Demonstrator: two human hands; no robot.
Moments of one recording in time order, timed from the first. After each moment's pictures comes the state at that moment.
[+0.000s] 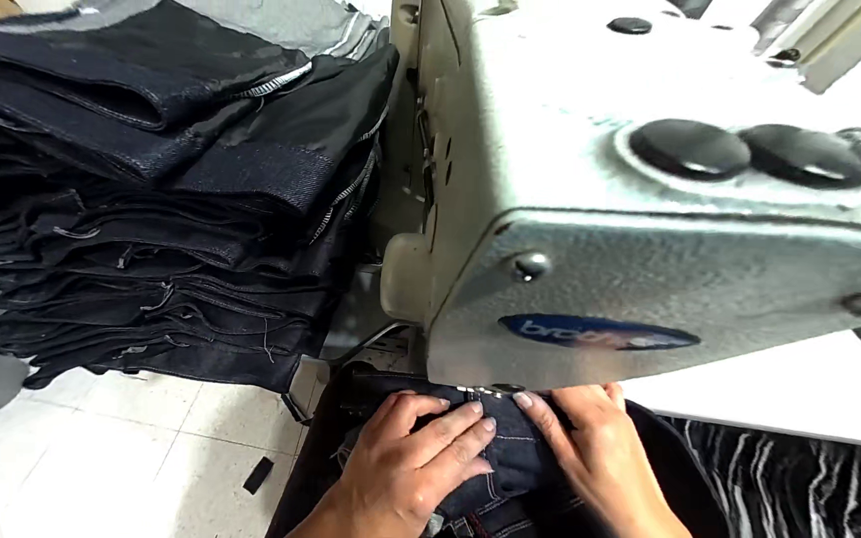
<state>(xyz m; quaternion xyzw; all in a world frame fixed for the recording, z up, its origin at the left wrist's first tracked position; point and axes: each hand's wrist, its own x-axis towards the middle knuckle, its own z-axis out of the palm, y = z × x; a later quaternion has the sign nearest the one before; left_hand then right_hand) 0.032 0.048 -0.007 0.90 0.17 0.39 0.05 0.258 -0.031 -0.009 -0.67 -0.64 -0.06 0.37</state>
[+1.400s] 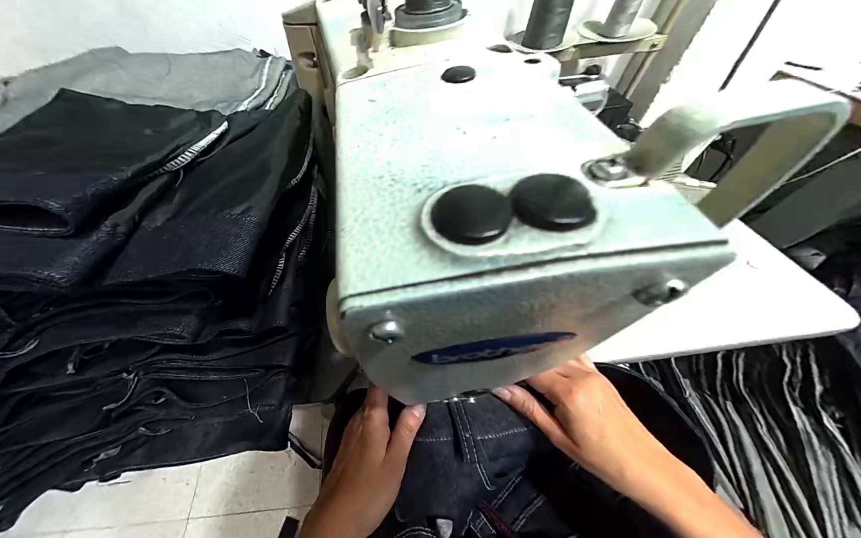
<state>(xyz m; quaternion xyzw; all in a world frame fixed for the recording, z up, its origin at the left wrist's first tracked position) 0.024 0.082 0.019 0.81 0.39 0.17 0.41 0.264 -0.031 -0.004 -0.66 -0.67 -0.09 0.33</state>
